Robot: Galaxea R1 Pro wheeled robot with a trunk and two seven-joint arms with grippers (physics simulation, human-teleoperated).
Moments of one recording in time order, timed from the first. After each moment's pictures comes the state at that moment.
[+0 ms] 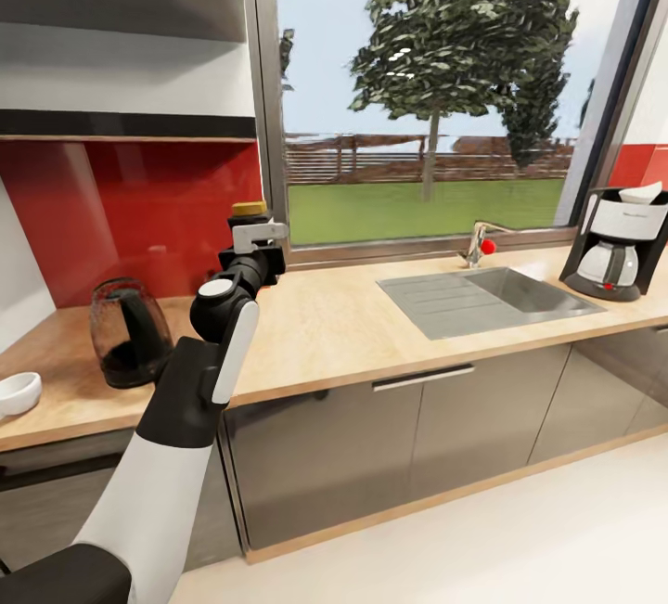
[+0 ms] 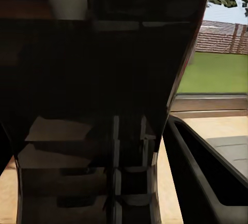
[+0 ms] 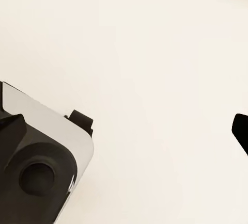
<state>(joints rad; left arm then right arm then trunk) -0.88 -0.16 -0.22 -1.50 0.14 0.66 0.36 -0.09 -0.09 0.00 -0.10 0.53 -0.29 0.00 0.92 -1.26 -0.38</state>
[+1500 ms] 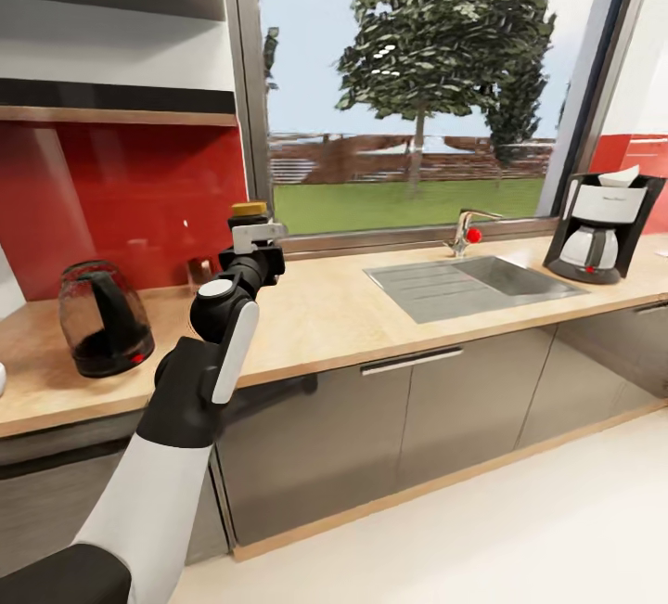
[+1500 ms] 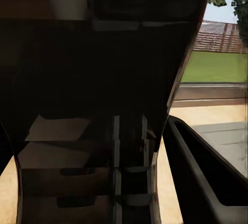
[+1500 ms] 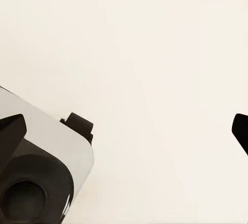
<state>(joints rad) -0.88 -0.16 -0.22 -1.49 0.14 0.66 0.36 -0.09 -0.09 0.01 -0.10 0.53 -0.29 0.00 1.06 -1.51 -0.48</state>
